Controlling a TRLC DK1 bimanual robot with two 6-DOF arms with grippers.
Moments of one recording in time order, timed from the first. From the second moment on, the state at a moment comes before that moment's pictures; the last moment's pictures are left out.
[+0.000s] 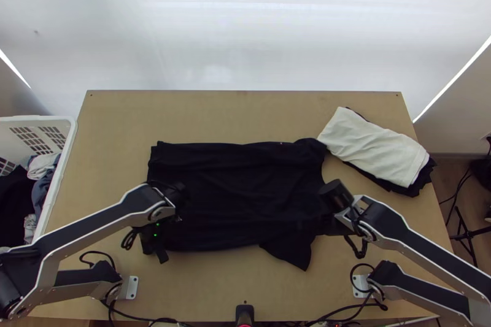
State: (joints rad) left arm -0.69 1.38 0.81 -1.21 -0.08 0.25; right arm 0.74 1.05 0.66 -0.77 -0.16 0.67
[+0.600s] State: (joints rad) left arm -0.46 1.32 0.92 -1.07 -0.07 0.39; right arm 0.65 1.00 0.71 -0.78 -0.16 0.65
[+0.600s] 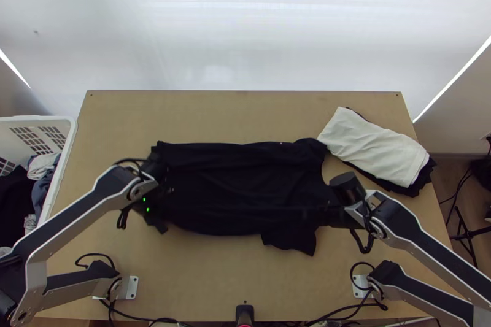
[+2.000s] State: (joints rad) left arm -0.27 1.60 1.36 -0.93 0.02 0.26; right arm 0.37 1.60 1.15 -0.51 -0.15 0.52
